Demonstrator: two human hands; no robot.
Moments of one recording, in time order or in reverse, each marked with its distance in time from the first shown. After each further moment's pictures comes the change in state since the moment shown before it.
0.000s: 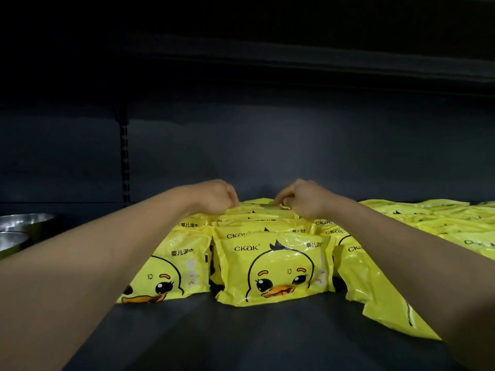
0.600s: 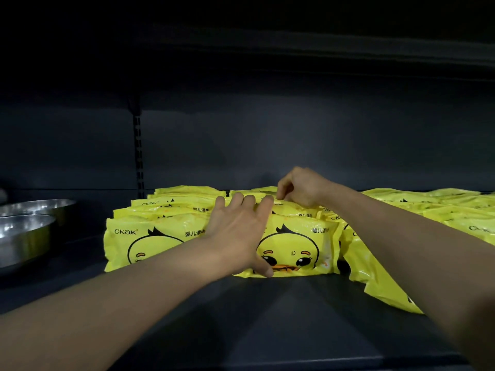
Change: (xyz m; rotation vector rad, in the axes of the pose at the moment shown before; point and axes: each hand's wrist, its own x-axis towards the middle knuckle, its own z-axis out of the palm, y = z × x) left_hand -0.062 0.029 0.066 0.620 0.301 0.155; right_hand 0.009 -0.008 0.010 0.044 0.015 -0.014
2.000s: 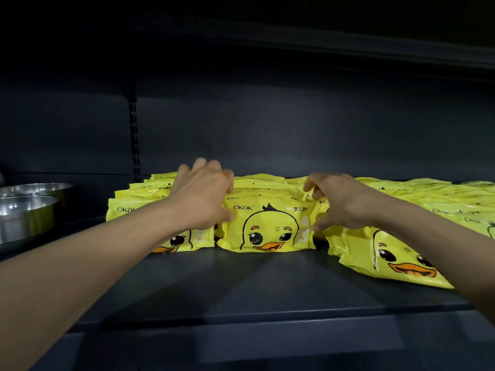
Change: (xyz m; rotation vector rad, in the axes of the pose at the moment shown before) left_hand -0.017 -0.036 -0.028 -0.145 0.007 -0.124; right_hand -0.116 -0.009 -0.032 -0.257 -0.076 0.110
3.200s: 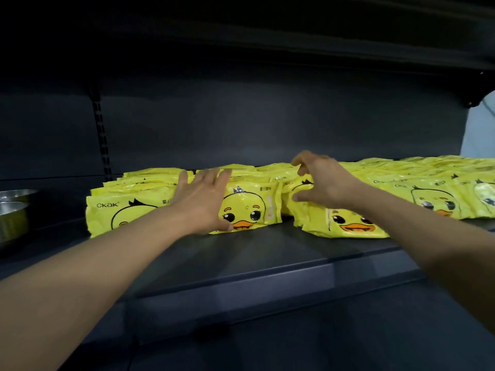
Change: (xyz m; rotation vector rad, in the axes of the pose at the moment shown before) left_hand -0.015 0.027 0.017 0.037 -0.069 0.125; right_hand -0.036 0.014 0.004 0.103 0.269 0.088
